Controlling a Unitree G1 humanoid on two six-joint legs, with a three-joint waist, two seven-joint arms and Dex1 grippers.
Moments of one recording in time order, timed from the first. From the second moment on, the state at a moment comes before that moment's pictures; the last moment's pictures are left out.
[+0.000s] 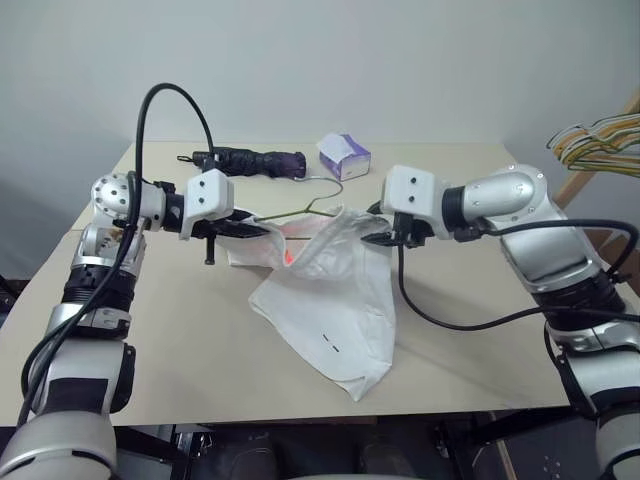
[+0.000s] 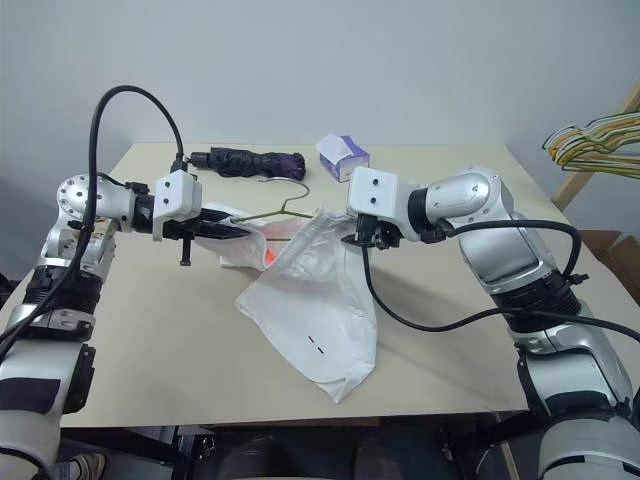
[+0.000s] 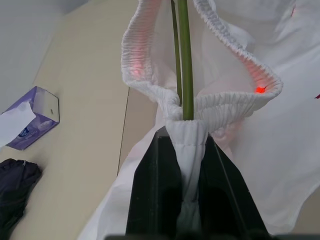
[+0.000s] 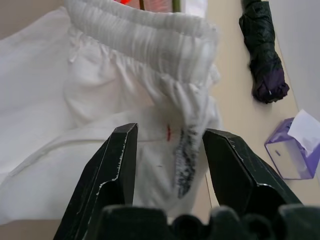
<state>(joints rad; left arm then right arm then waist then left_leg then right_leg) -0.88 0.69 -0.12 0.57 -0.12 -0.18 -1.43 -0.89 -0.75 0.36 -0.06 0.05 0.48 1.09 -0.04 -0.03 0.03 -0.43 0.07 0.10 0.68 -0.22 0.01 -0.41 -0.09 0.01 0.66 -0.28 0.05</state>
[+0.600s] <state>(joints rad) -0.91 0.68 -0.12 0.60 -0.12 -0.21 -1.44 -0.95 -0.66 0.35 0.07 0.05 0.46 1.16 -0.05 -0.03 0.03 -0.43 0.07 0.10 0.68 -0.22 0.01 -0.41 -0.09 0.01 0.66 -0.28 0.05</state>
